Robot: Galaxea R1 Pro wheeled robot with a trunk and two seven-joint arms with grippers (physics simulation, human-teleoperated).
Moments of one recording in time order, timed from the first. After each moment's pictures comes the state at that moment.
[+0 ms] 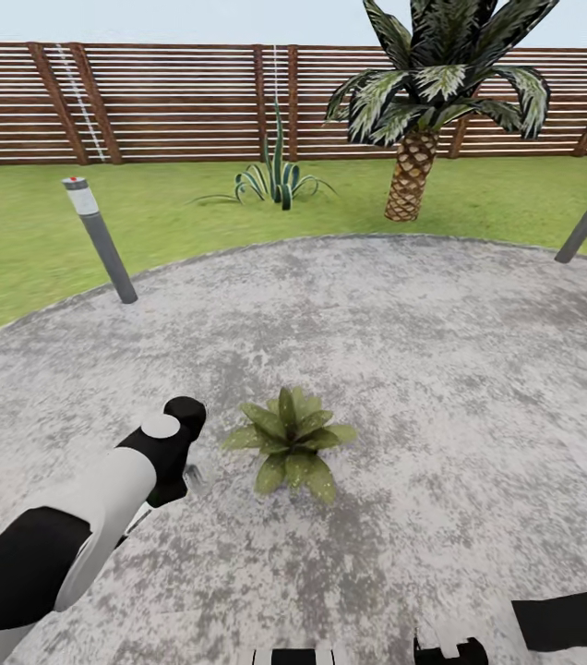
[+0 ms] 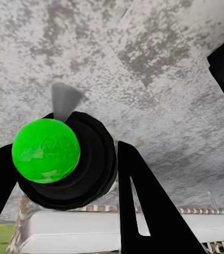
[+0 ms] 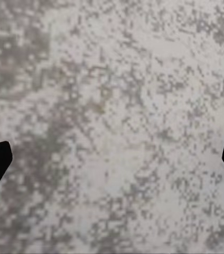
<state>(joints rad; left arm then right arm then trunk) -1.08 -0.01 -0.33 -0.42 -1.61 0.84 -1.56 -0.43 -0.04 0.04 -0.03 0.18 -0.39 -0.25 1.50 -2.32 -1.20</state>
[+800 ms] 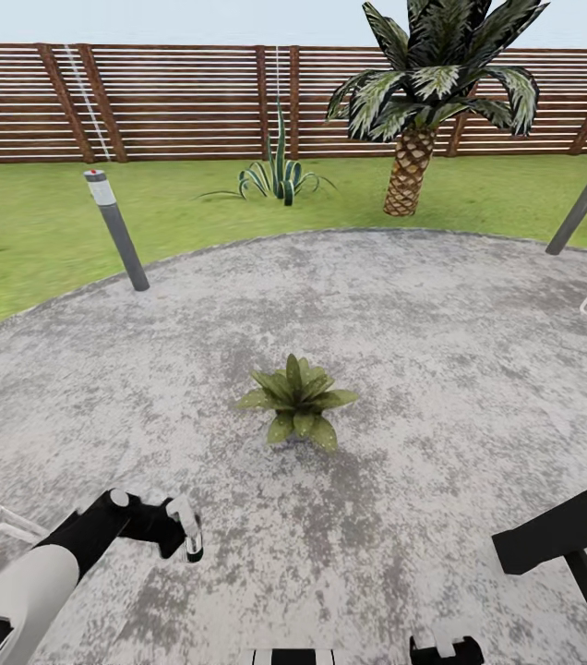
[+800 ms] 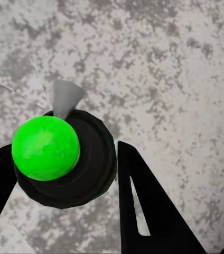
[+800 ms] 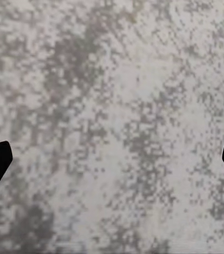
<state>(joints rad) -0.78 0.20 -0.14 -0.38 -0.55 0.00 -0.91 -0.43 -0.03 0.04 -0.03 0.19 -0.39 -0.24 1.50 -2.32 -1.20</state>
